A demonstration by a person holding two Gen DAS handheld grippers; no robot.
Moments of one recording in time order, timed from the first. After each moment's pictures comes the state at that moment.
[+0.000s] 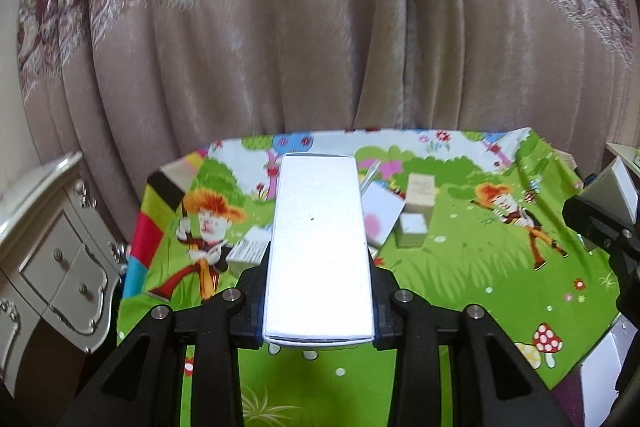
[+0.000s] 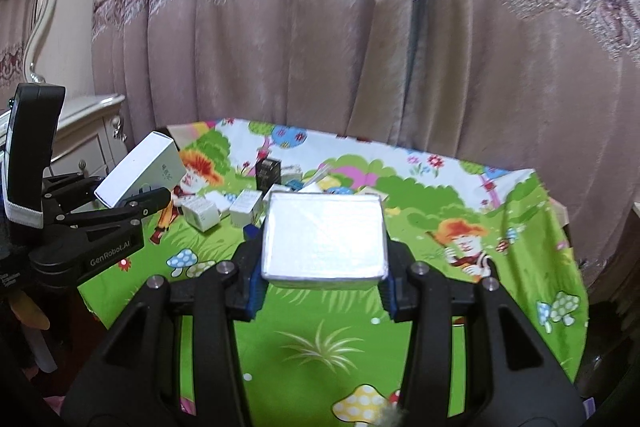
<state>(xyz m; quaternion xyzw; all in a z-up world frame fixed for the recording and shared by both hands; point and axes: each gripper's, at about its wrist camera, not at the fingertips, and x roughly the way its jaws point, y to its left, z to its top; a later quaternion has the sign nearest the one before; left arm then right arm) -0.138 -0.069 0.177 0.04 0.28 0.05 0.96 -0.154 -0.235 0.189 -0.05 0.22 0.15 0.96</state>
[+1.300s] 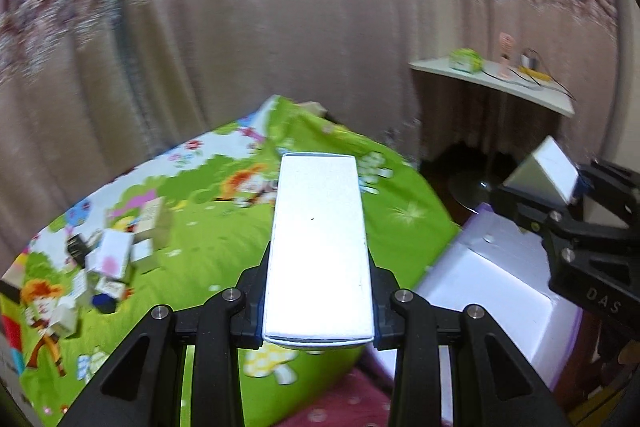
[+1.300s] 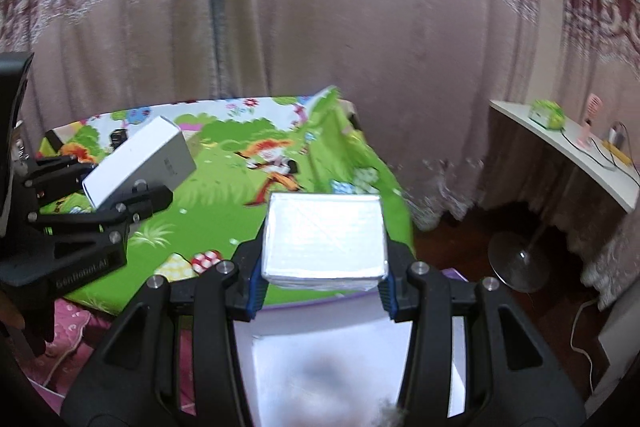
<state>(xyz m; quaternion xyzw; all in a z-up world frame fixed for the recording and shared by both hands) -0.217 -0.349 0.158 0.16 0.29 -0.27 0.91 -0.292 -0.465 0.160 0.02 0.27 -0.09 0.96</state>
